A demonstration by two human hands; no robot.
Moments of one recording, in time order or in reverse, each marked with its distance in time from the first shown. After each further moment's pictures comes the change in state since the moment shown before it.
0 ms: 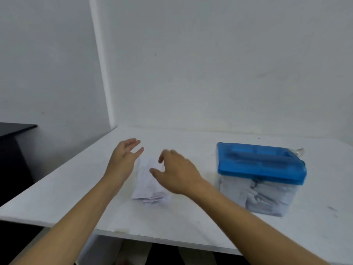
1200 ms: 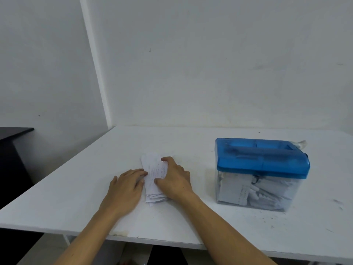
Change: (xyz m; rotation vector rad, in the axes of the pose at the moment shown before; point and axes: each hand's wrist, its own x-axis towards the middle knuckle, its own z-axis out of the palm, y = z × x) left_hand -0.016 -0.077 -0.009 0.925 -0.265 0.191; right_hand 0.029 0.034 0.077 0.347 0.037 0.255
